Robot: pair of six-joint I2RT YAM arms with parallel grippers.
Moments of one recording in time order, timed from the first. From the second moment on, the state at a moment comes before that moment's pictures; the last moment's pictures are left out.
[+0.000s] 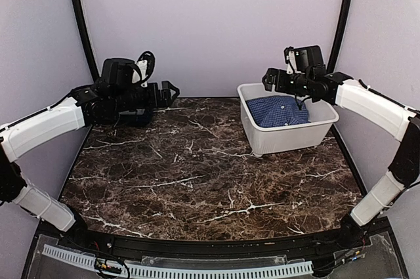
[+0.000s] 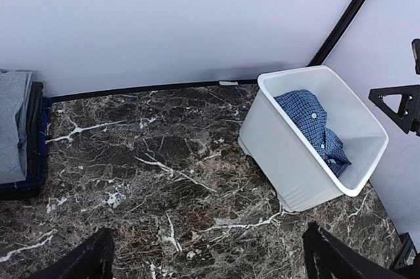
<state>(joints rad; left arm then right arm) -0.62 1.38 1.23 -0.25 -0.06 -0.38 0.48 1.54 1.40 -0.34 0.15 0.35</state>
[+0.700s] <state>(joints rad) -0.62 1.40 1.24 -0.25 -0.06 -0.38 0.41 1.67 1.47 -0.36 0.13 0.33</state>
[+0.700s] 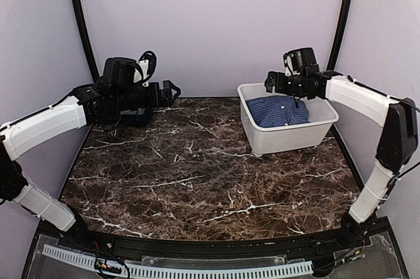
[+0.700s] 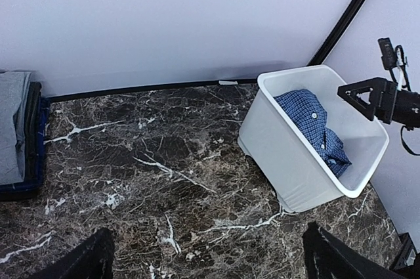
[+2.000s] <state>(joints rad) -0.62 1.40 1.24 -0.27 -0.06 -0.38 0.35 1.69 1.76 -0.44 0.04 0.28</state>
